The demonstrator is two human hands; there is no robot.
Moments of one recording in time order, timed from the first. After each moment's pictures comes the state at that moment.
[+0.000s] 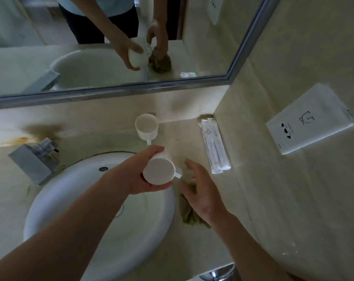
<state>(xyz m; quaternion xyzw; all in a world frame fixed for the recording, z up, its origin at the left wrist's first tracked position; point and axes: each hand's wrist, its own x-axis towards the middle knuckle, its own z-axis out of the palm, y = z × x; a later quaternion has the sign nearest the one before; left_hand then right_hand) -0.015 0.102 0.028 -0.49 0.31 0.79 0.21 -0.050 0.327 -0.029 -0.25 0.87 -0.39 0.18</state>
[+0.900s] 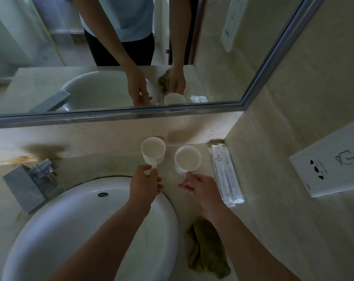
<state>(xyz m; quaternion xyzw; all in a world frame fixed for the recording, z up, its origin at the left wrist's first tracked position) -0.051 0.100 -0.036 -0.51 0.54 0.67 -0.06 -0.134 0.250 -0.052 0.02 0.75 -0.57 0.34</state>
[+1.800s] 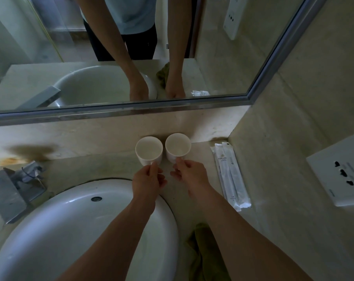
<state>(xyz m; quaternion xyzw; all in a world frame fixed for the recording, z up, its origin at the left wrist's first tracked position) -0.084 0.102 -0.092 -0.52 0.50 0.68 -0.14 -0.175 0.197 -0.091 0.03 0.75 -0.57 0.33</state>
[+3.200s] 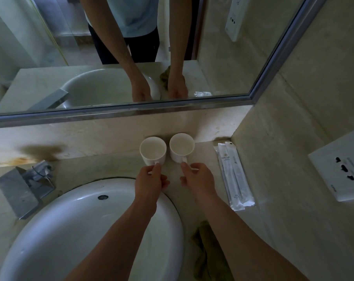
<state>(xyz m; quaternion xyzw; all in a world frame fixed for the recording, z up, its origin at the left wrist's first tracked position) -0.071 0.098 -0.083 -0.52 0.48 0.70 -0.13 -0.157 0.210 -0.089 0.03 0.81 -0.52 0.28</state>
